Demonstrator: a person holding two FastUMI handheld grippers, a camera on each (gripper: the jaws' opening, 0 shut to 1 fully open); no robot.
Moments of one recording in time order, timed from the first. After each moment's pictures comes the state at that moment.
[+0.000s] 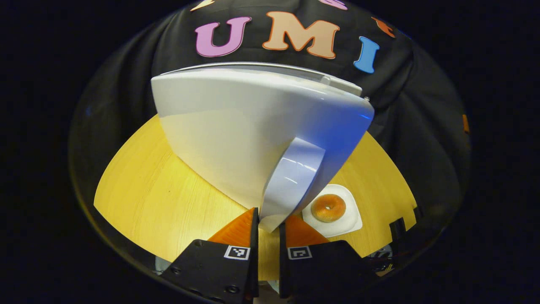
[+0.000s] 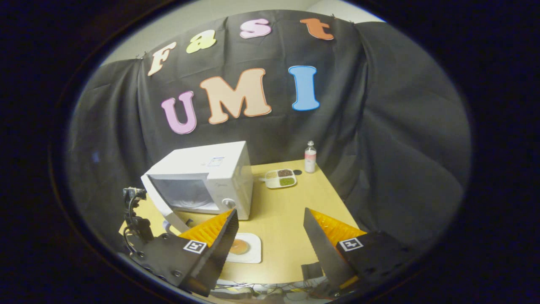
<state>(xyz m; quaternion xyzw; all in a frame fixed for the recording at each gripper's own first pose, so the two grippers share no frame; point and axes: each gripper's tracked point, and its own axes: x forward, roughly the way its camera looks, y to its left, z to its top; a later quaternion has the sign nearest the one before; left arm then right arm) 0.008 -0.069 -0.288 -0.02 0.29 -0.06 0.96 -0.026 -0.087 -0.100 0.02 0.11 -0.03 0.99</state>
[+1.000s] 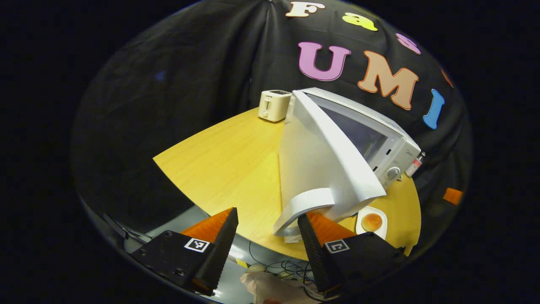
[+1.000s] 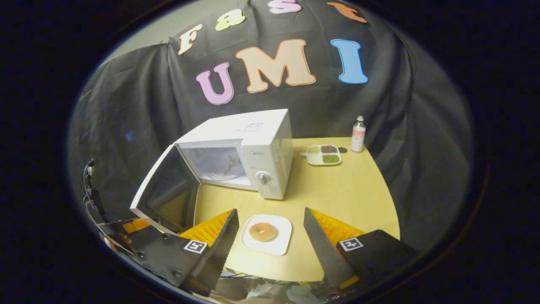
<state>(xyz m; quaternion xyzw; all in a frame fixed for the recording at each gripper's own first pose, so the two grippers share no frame) -0.101 0.096 -0.239 -0.13 0.21 0.17 0.95 0.018 -0.030 -0.178 0.00 0.20 0.11 0.97</state>
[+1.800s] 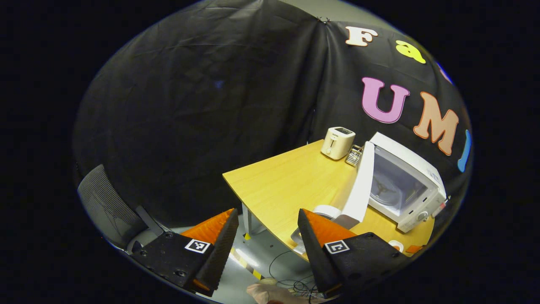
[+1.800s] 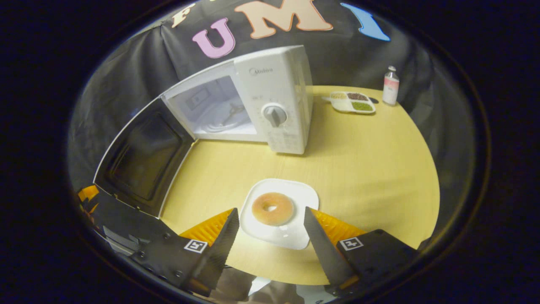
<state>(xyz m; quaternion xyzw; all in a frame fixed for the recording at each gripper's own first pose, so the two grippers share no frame) -0.179 0.214 -0.179 -0.17 0.13 0.35 0.91 0.073 0.011 -0.333 0.00 0.36 0.14 0.92</state>
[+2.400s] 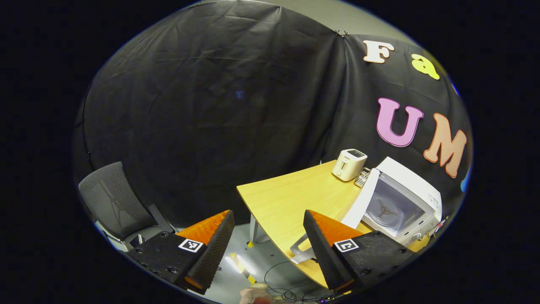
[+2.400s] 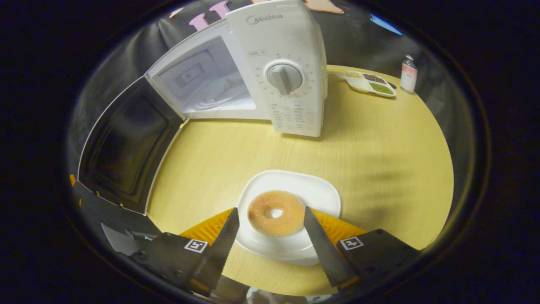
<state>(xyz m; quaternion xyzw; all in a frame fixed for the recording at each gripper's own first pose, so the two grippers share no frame) -0.195 0.214 -0.134 -0.17 0.08 0.41 0.89 0.107 0.031 -0.386 -0.04 0.40 0.14 0.90</state>
